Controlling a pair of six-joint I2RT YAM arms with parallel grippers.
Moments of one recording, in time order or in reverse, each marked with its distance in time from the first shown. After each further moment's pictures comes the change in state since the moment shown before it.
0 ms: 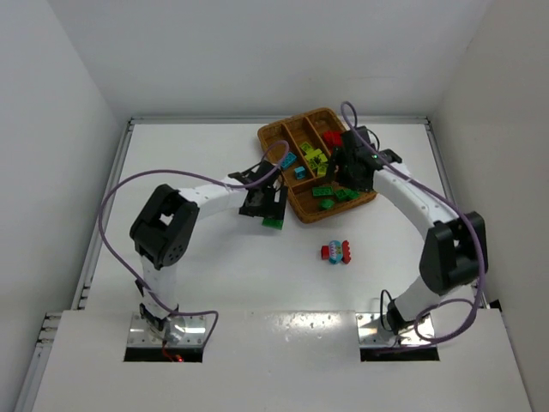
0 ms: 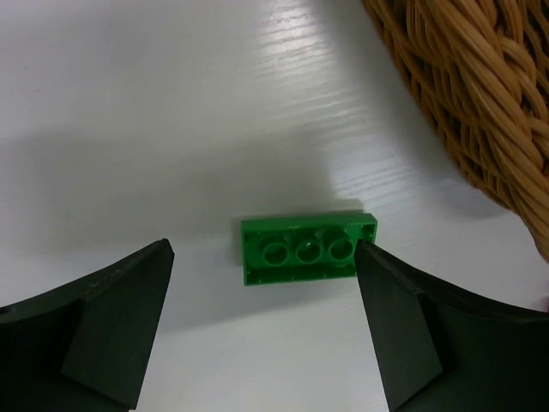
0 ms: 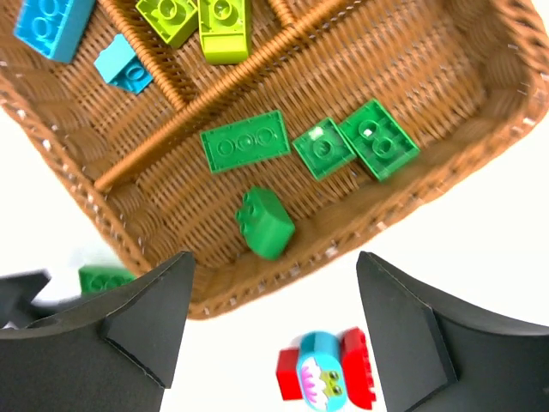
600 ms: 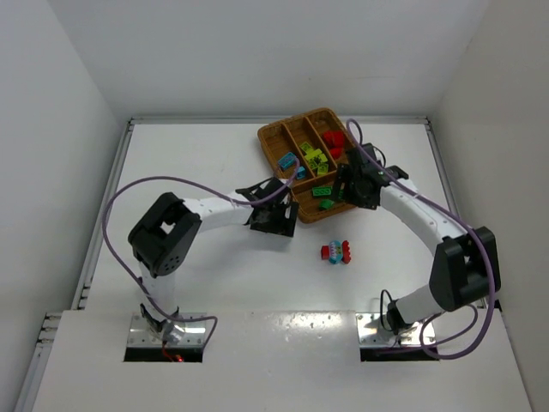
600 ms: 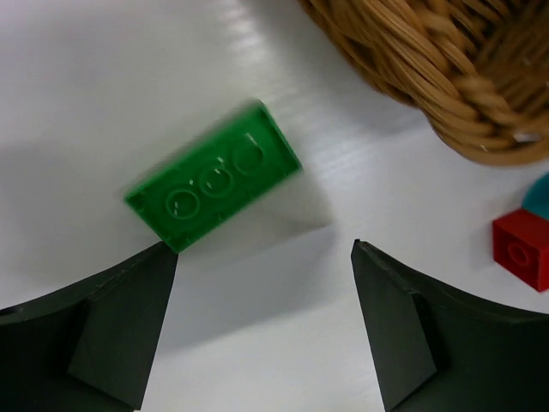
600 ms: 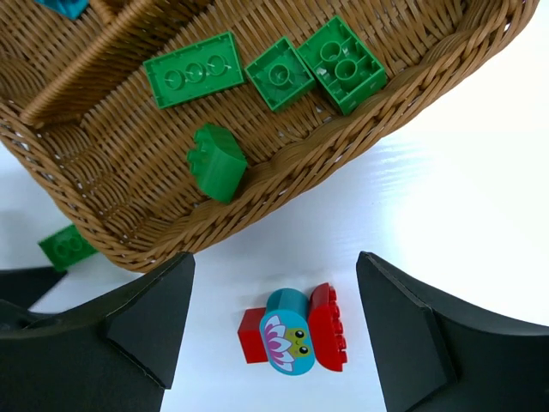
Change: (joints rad) left arm -0.099 -0.041 -0.116 0.113 0.079 -0.061; right arm -0.006 -0.161 -0.213 0.011 -0.019 0.000
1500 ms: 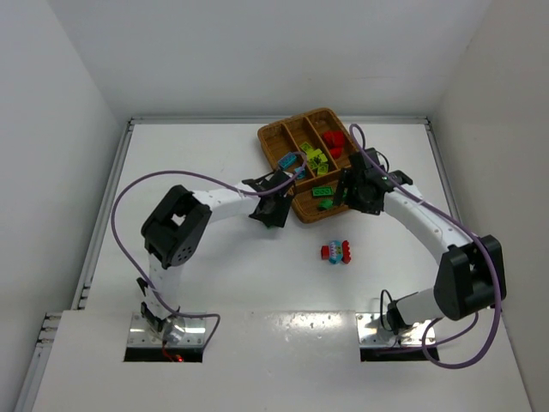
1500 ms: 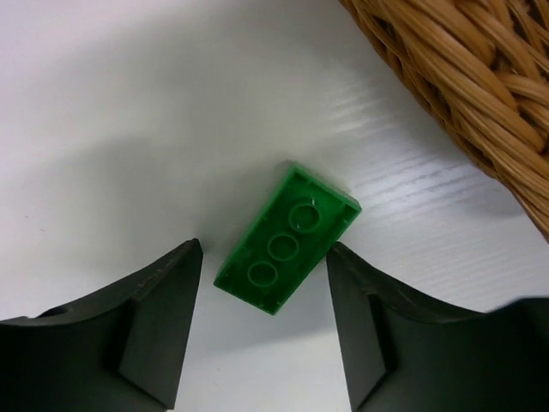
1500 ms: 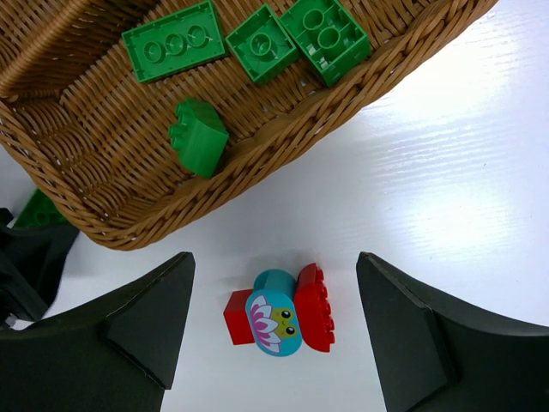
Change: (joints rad) left arm 0.011 0.109 0.146 -0.110 -0.184 0.148; right arm 0.000 -0.064 -0.046 -0.028 -0.001 0.000
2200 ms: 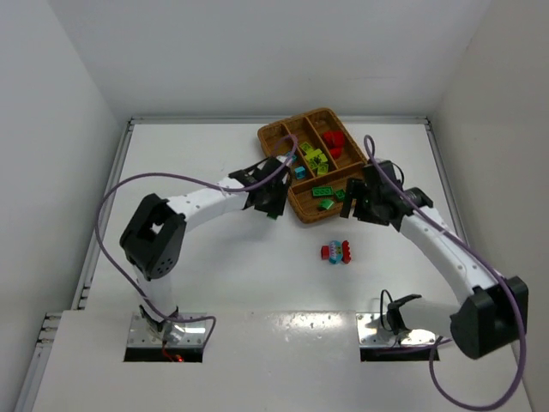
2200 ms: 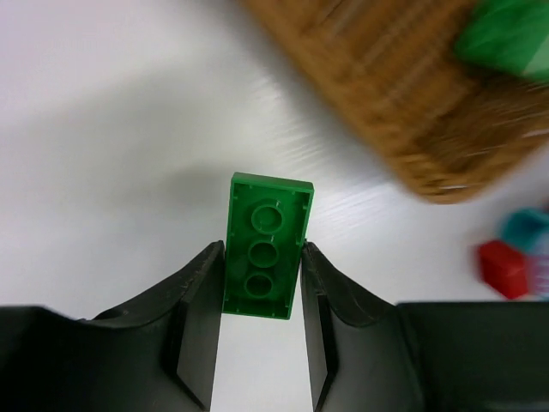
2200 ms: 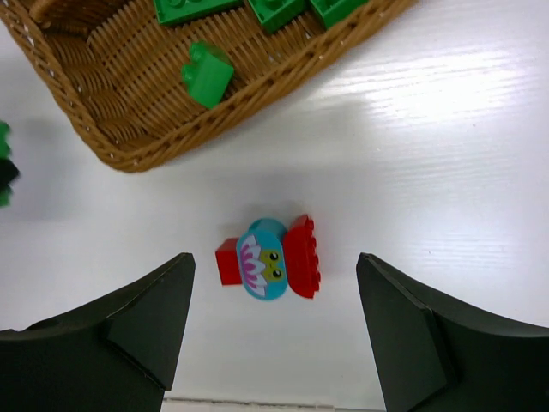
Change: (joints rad) left arm 0.012 -0.149 0.005 -0.042 0.070 -0.053; right arm 0.000 -0.204 -0.095 -0.044 -0.058 -0.049
